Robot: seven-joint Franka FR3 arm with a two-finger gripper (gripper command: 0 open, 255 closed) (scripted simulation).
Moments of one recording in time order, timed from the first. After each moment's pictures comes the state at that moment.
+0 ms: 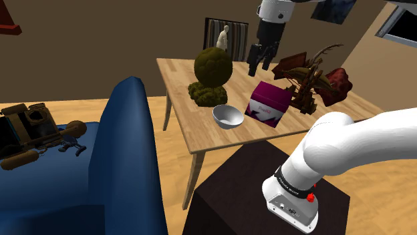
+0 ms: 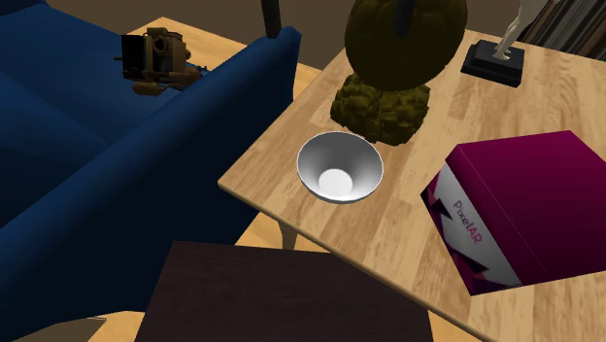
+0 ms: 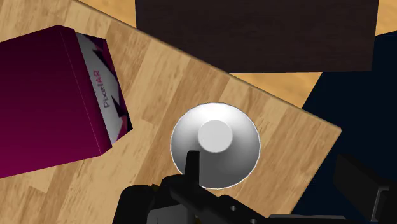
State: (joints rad) arm 0.01 -0.75 -0.06 -2.40 -0.11 1.56 0.01
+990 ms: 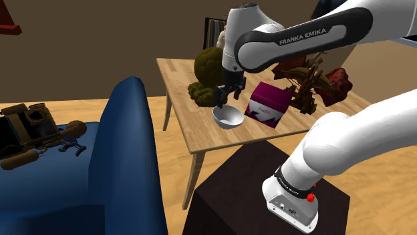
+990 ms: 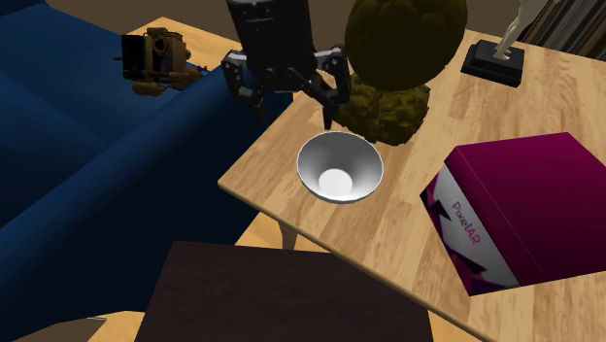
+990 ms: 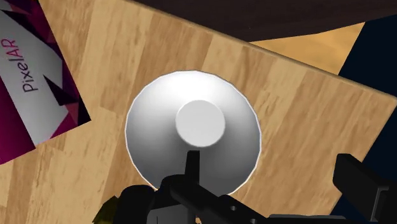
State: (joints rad) arm 0.01 -0.53 0.08 -2.65 -0.13 2.06 0.27
